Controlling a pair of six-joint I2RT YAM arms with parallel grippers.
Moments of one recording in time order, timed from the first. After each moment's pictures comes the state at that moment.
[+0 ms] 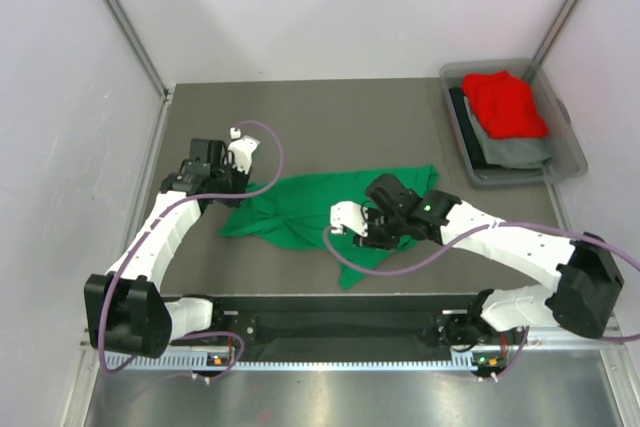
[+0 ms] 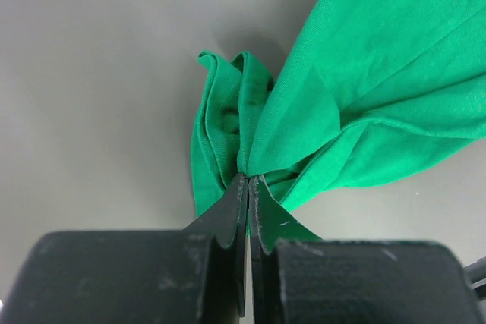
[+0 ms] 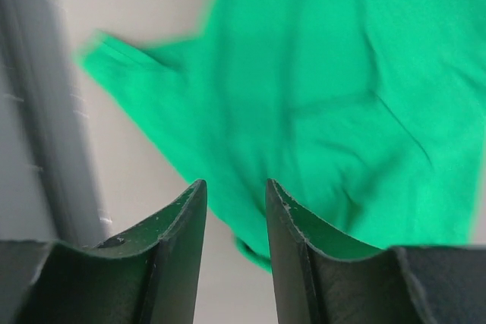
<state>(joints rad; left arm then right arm) -0.13 1.22 0.93 -0.61 0.22 0.29 0.91 1.31 0.97 -0.68 -0.18 -0.62</state>
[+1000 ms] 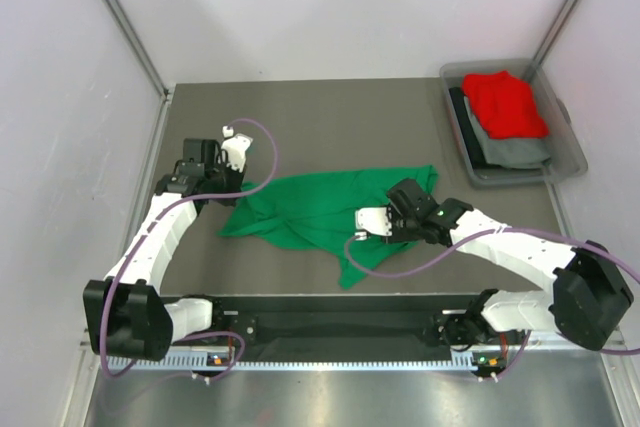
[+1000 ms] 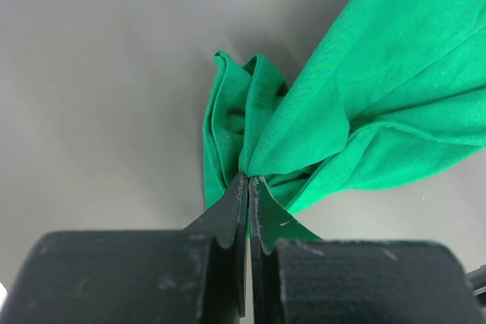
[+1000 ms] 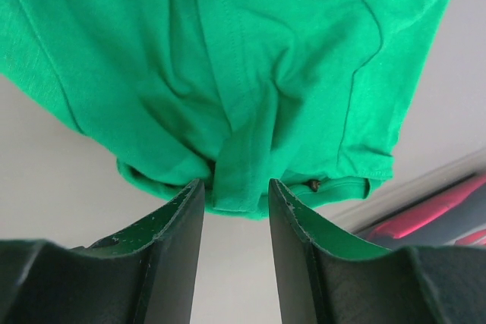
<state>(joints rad) -0.09 1.20 0.93 -0.61 0.22 0.28 0.75 1.24 0.75 -0.55 0.11 -0.93</state>
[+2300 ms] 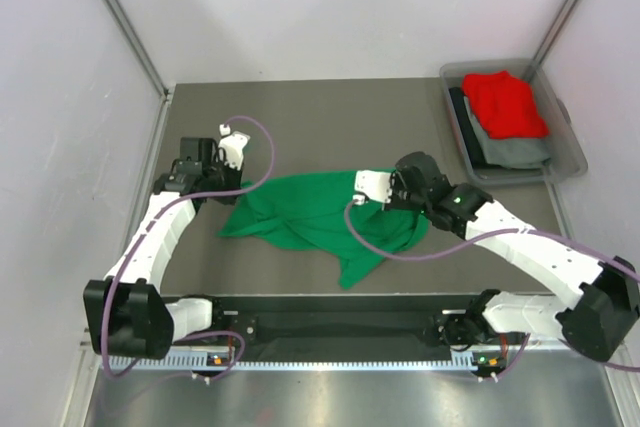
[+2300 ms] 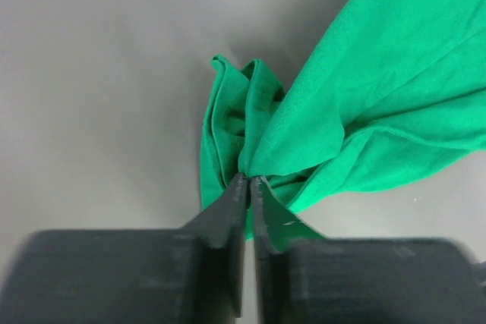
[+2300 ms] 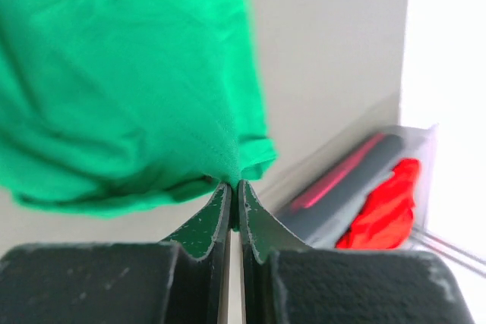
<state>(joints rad) -0.07 1.19 0.93 -0.61 0.25 0.27 0.73 1.19 0.92 -0.54 0.18 -0.90</state>
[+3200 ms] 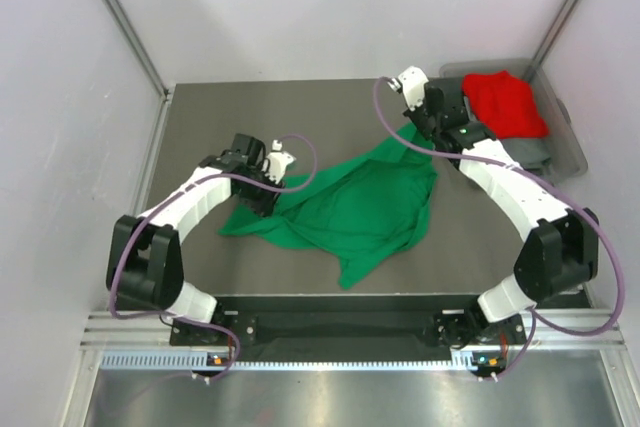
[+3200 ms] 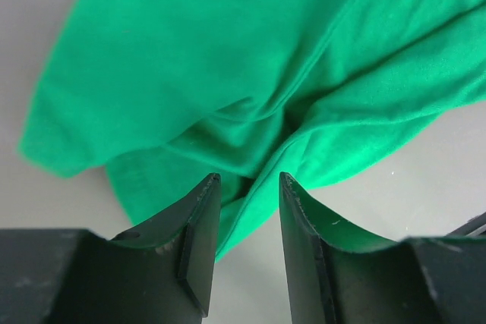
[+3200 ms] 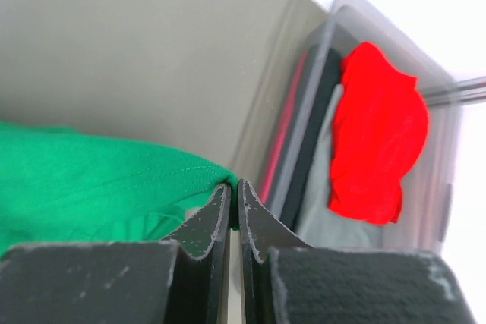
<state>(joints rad) -0.28 1.47 1.02 -0.70 0.23 0.35 0.37 1.50 1.32 -0.34 0.25 -0.46</state>
